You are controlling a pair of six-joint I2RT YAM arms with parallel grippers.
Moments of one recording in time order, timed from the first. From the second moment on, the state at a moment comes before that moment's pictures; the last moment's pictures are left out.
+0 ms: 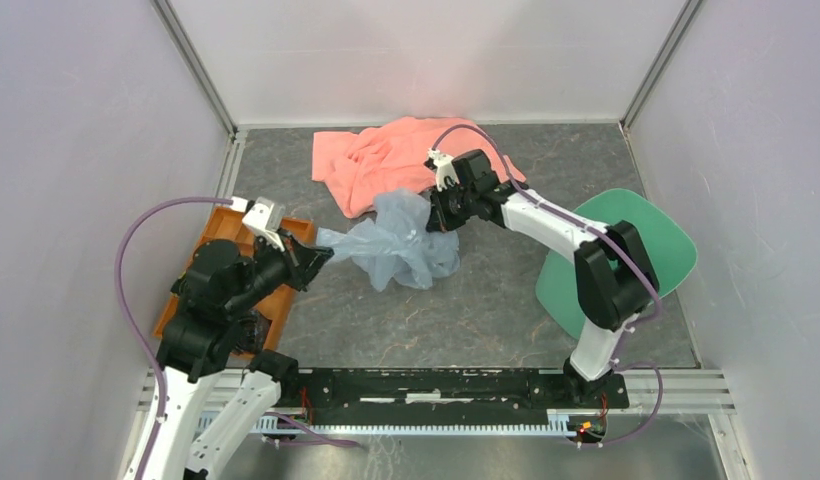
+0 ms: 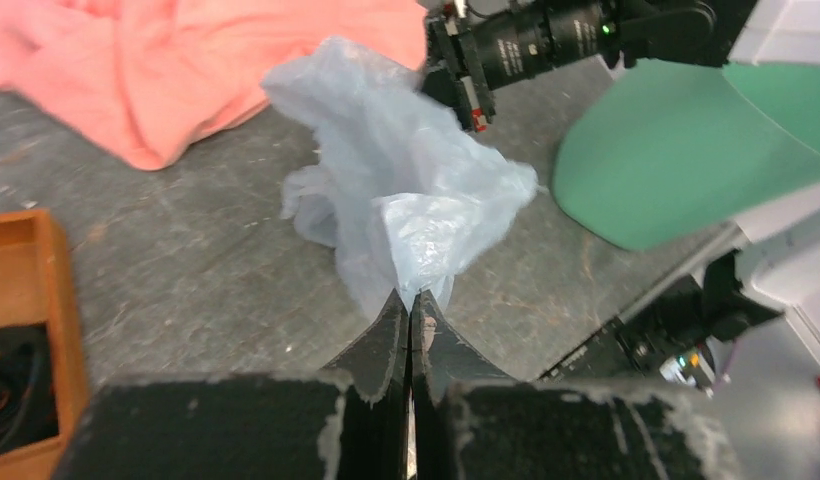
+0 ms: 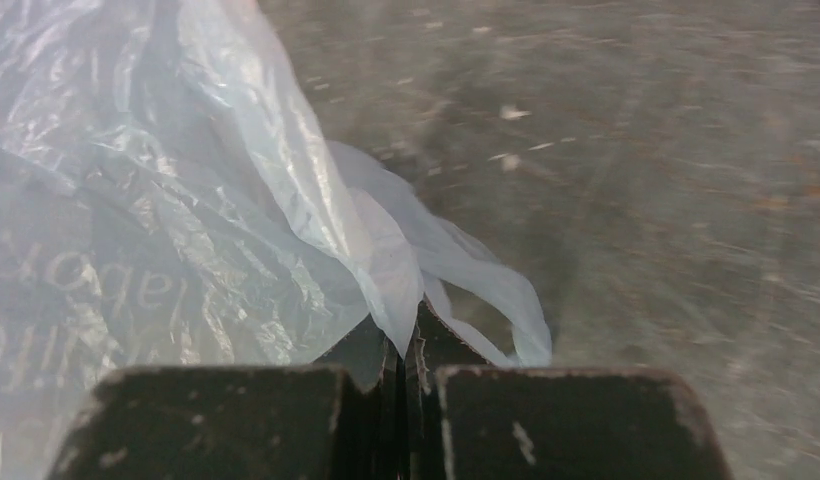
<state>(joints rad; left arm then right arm) -0.34 0.54 0.95 -0.66 0.34 -0.29 0.56 1.75 1.29 -0.33 -0.43 0.16</state>
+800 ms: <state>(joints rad) -0.34 0.54 0.75 -0.64 -0.24 -0.74 0.57 1.61 1.25 -0.37 -0.06 -0.09</state>
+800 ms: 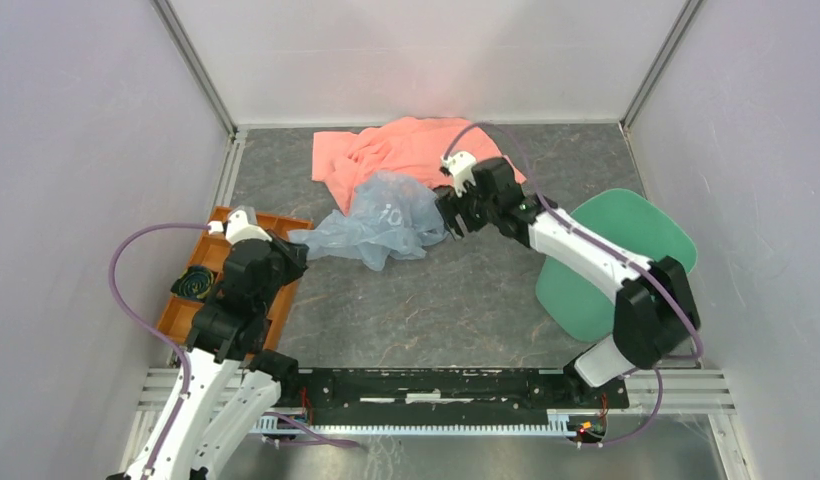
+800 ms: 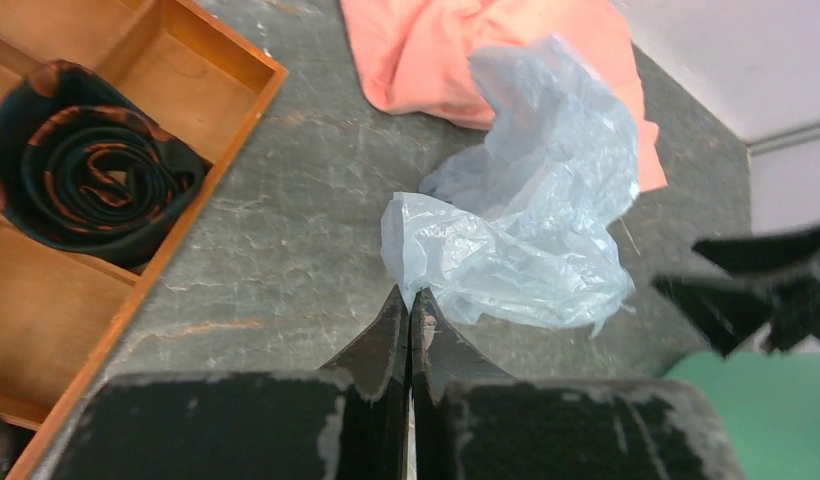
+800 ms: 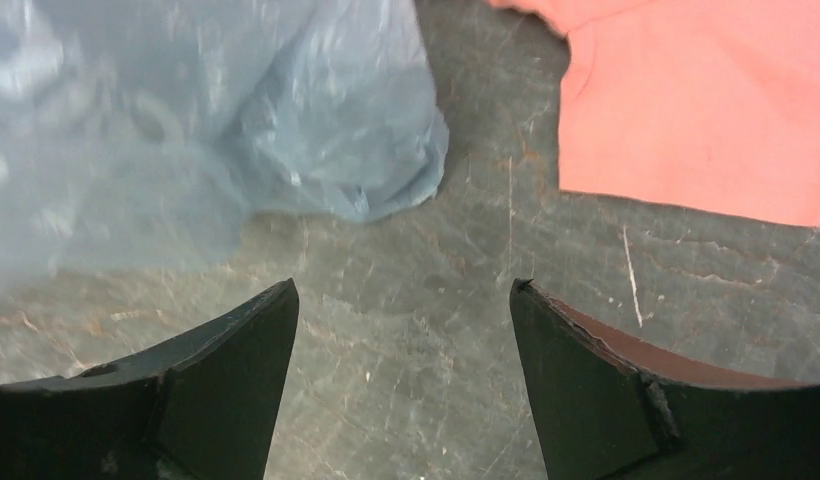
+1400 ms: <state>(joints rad) -0.34 0.65 0.75 -0.63 -0.40 -0.74 0.75 1.61 0.71 0.35 -0.02 -0.47</state>
